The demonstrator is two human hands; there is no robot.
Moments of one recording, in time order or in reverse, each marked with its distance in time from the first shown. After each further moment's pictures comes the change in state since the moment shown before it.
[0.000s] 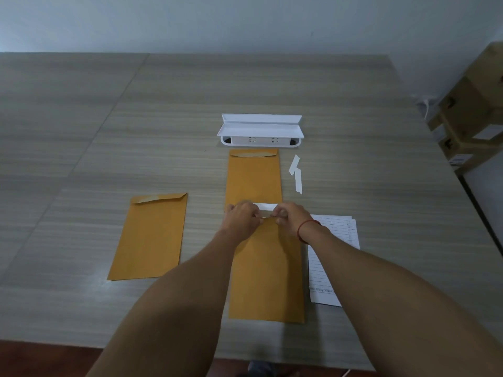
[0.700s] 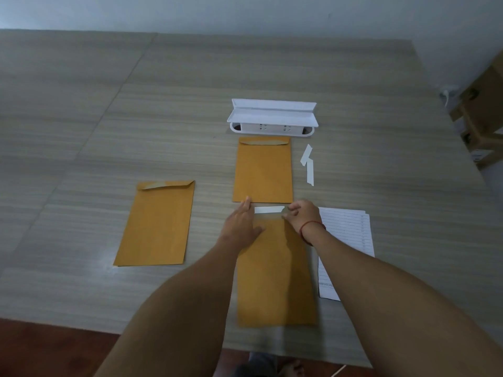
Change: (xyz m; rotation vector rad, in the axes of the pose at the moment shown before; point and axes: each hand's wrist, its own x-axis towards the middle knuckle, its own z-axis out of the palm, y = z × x) left_hand -0.020 -0.031 0.022 0.095 -0.170 -0.064; right_hand 0.004 0.003 0.028 0.297 0.159 0.257
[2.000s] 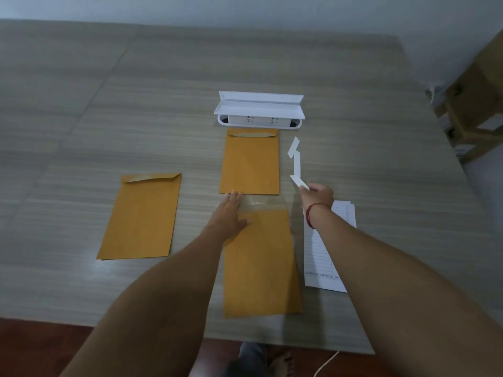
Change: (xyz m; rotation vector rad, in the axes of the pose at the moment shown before) left_hand 0.005 -0.002 0.003 -0.115 -0.028 -0.034; right_hand 0.002 0.003 -0.044 0.492 0.302 0.164
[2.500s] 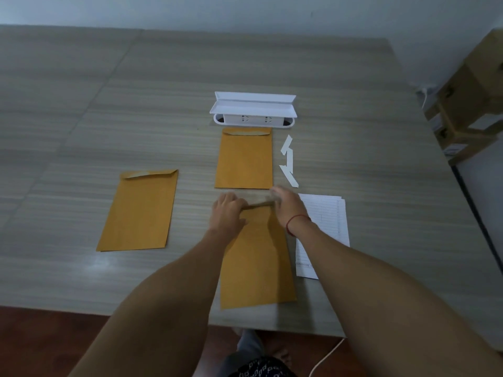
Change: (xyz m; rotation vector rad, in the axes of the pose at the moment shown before) left_hand -0.028 0.023 0.011 0.186 0.246 0.078; right_hand -0.043 0.022 0.004 -0.605 -0.326 -0.450
